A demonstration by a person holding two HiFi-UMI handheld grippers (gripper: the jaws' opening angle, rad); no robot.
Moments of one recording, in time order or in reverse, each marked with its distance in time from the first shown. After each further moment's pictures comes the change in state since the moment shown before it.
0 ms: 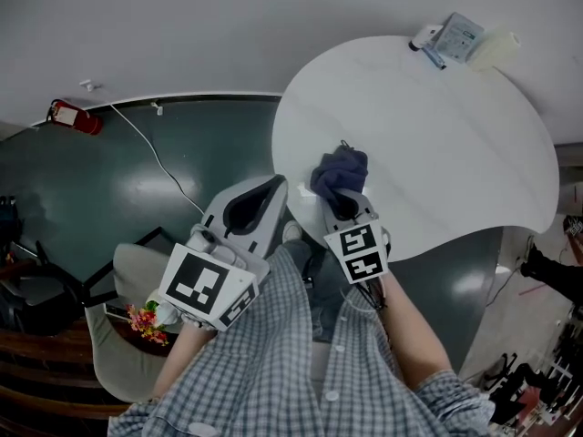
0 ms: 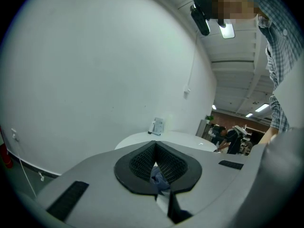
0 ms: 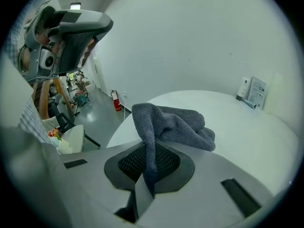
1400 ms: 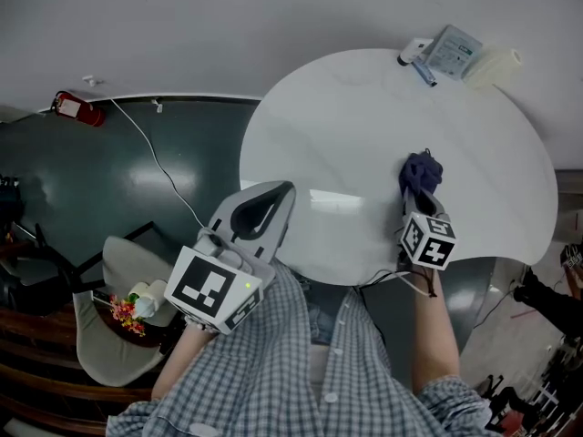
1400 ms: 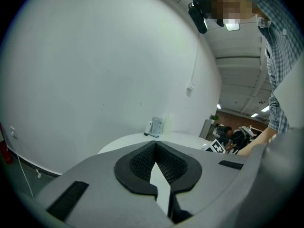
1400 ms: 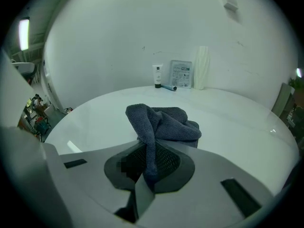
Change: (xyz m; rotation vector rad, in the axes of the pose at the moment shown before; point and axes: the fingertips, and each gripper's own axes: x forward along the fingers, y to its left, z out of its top) left arm 0.084 -0.044 0.011 -0.015 0.017 0.051; right arm -0.078 -0.269 -0.074 0.367 -0.016 -0.358
